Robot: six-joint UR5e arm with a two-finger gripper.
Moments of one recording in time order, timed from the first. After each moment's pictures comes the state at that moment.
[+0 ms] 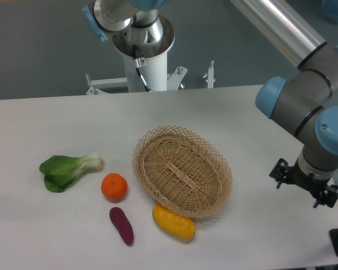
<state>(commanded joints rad) 2.66 -2.28 -1.03 -1.29 1.58 1.28</state>
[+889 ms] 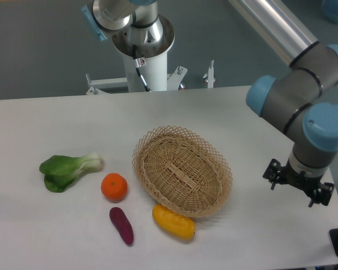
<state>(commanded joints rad) 2.64 -2.17 -1.19 -1.18 1.55 1.18</state>
